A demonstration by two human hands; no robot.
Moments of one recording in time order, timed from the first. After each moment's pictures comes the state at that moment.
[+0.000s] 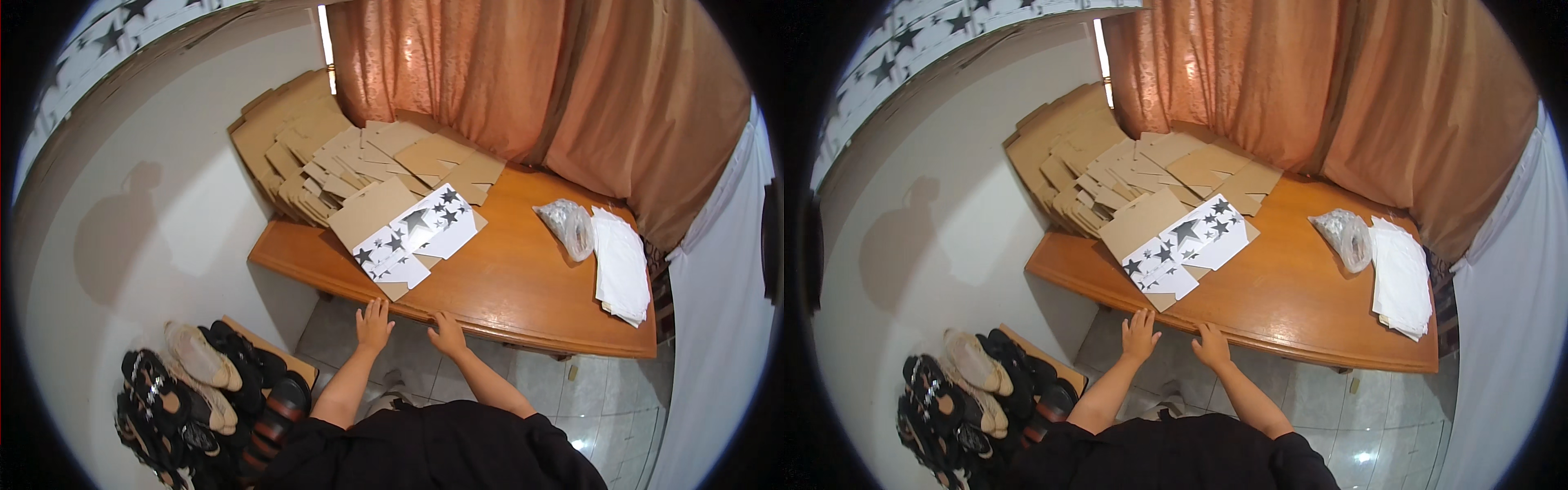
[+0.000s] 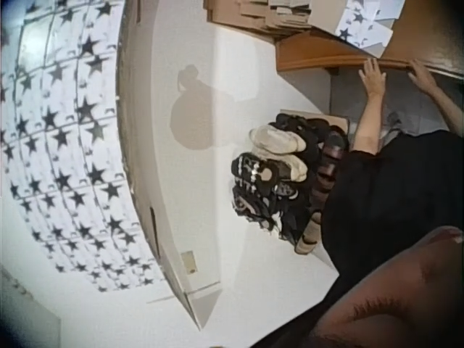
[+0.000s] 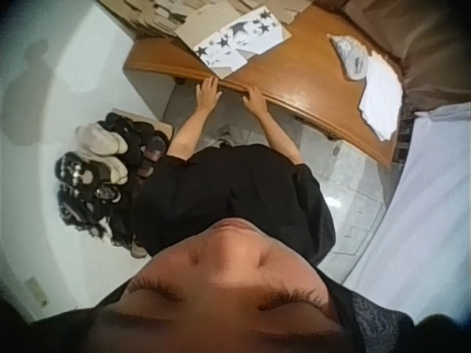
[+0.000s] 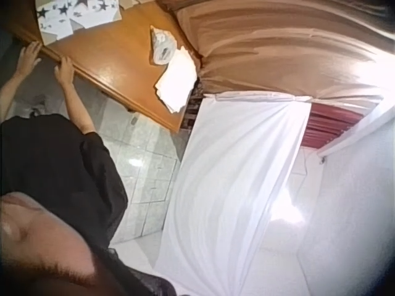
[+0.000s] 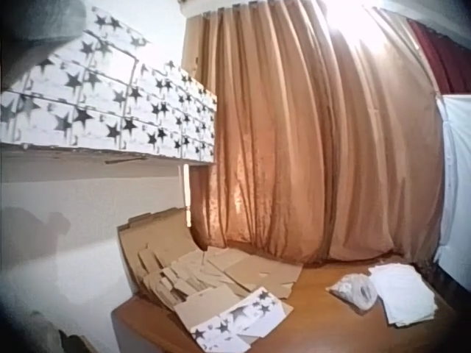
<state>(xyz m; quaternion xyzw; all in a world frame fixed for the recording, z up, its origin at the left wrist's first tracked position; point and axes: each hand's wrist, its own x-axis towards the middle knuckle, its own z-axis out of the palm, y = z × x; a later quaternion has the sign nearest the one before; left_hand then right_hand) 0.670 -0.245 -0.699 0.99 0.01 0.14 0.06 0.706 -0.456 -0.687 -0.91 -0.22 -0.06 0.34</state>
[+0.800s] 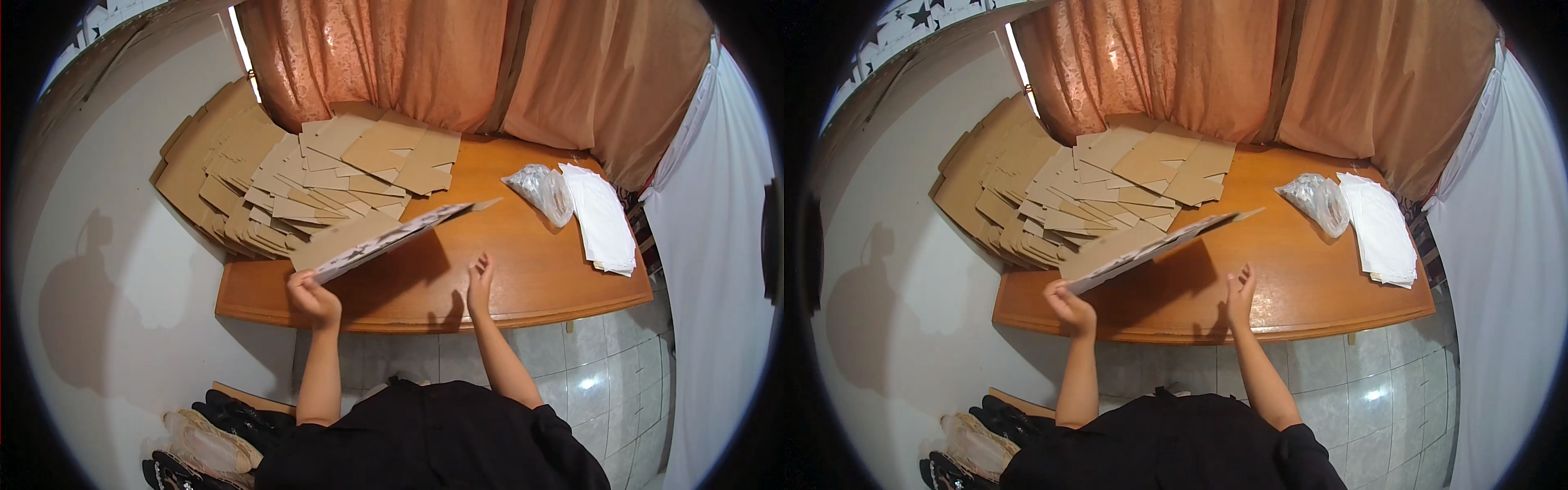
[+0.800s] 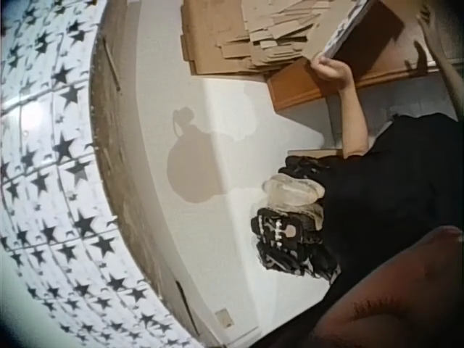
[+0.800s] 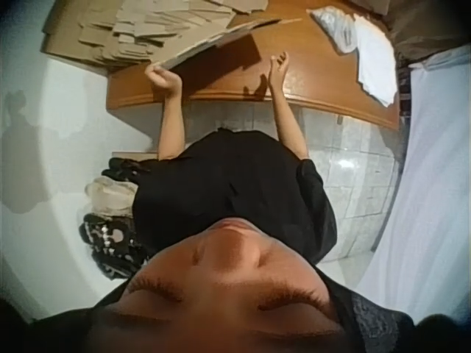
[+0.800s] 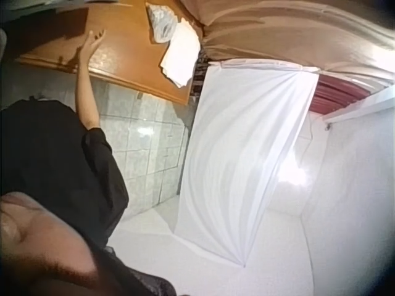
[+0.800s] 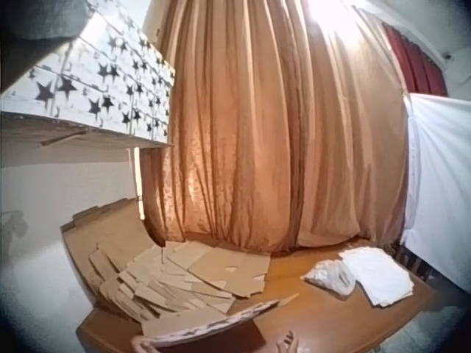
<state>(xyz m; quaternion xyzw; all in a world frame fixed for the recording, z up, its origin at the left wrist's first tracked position) 0.790 -0.171 -0.564 0.70 -0.01 0.58 0.42 0.810 -0.465 -0.648 -0.73 0.09 -0.22 0.64</state>
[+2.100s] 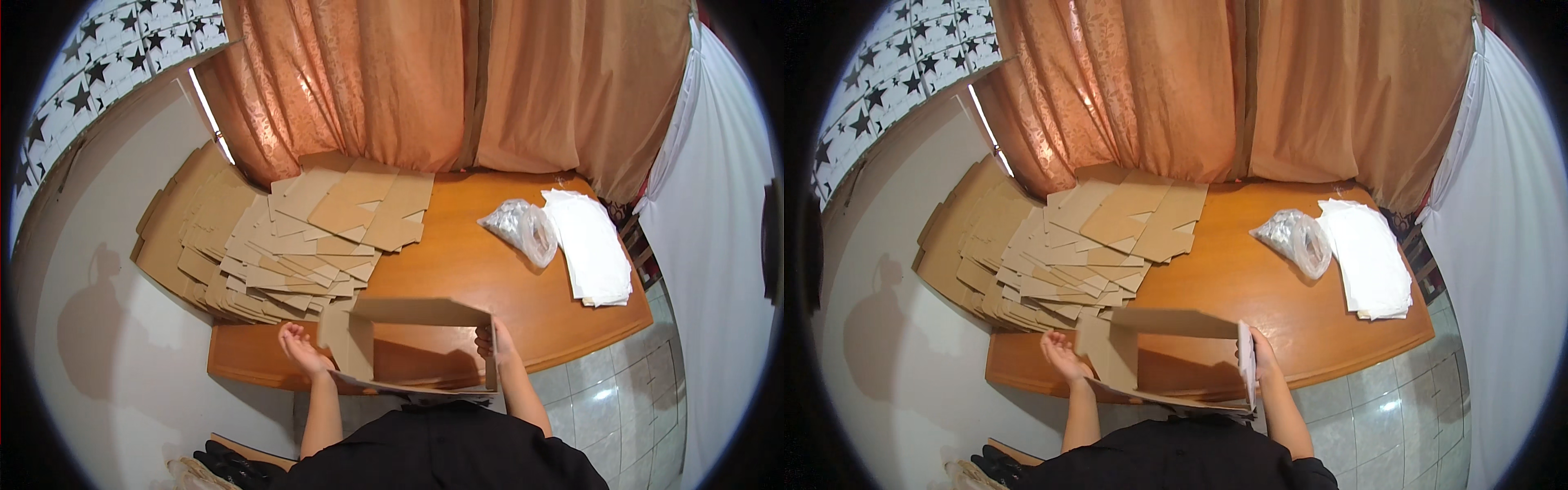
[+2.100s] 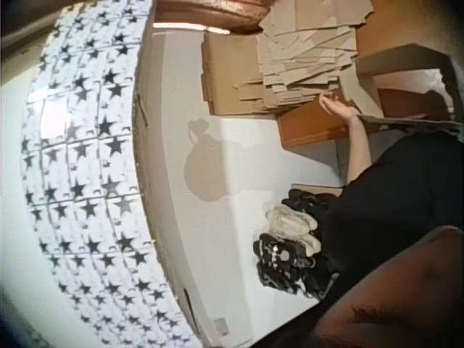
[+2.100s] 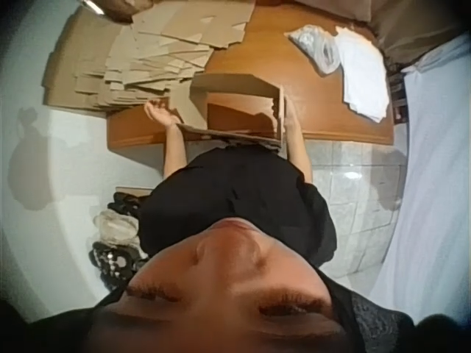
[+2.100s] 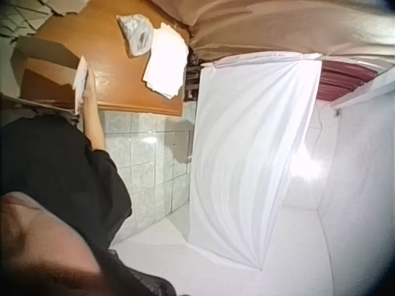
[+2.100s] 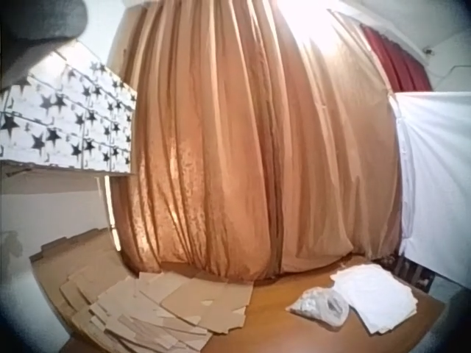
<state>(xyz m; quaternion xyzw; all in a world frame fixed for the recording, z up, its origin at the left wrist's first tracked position) 0.834 -0.248 -0.563 0.43 0.17 0.40 0.79 0.814 -0.607 -0.611 -0.34 0.18 0.19 0.90</state>
